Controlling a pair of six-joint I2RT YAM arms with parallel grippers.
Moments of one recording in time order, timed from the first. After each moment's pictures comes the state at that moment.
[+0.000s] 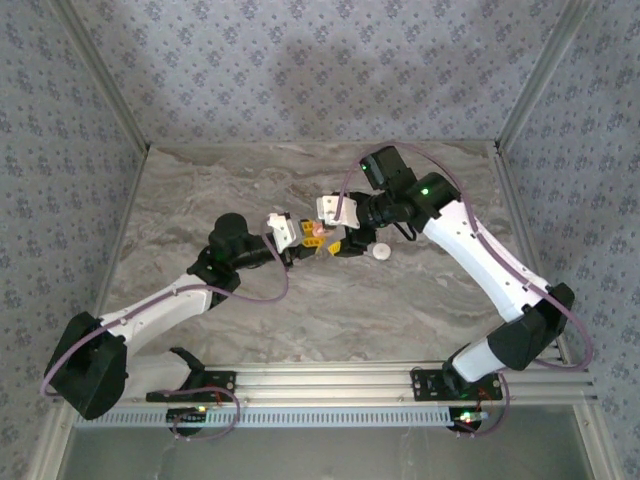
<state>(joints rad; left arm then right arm) -0.65 1.20 0.66 0.49 0.61 0.24 0.64 1.49 1.61 -1.04 -0.50 -1.00</state>
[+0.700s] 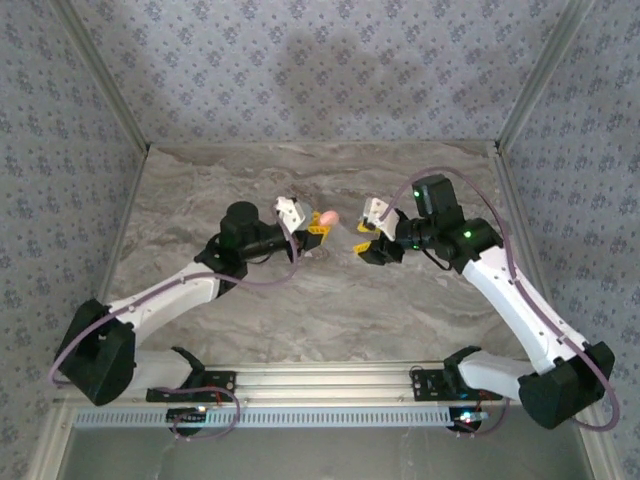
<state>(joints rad) -0.65 1.29 0.78 0.36 0.52 0.10 0.43 1.14 1.10 -0.66 -0.62 -0.56</state>
